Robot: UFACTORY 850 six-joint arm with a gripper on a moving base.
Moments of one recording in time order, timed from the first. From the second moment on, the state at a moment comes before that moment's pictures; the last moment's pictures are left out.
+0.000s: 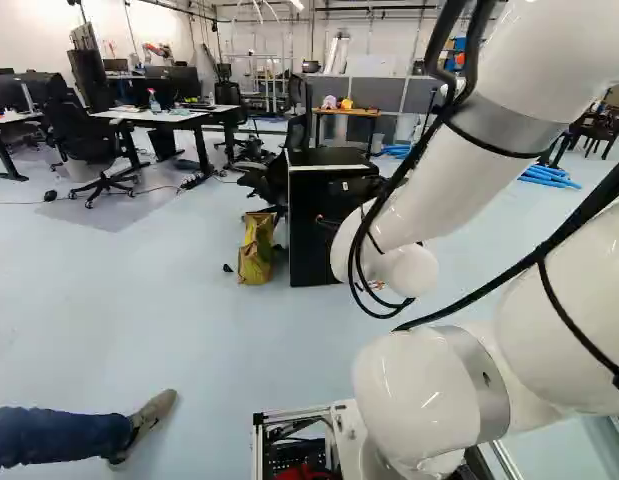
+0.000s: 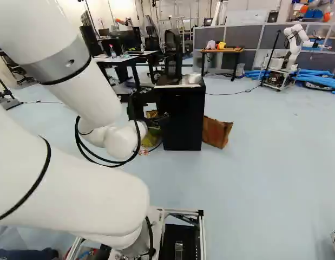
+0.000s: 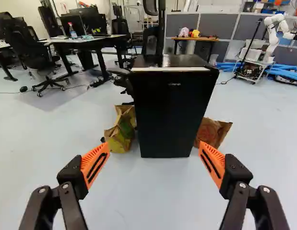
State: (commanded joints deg) arm 0.0 16.0 -5.0 0.0 50.0 0.0
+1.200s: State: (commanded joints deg) arm 0.0 16.0 -5.0 0.0 50.0 0.0
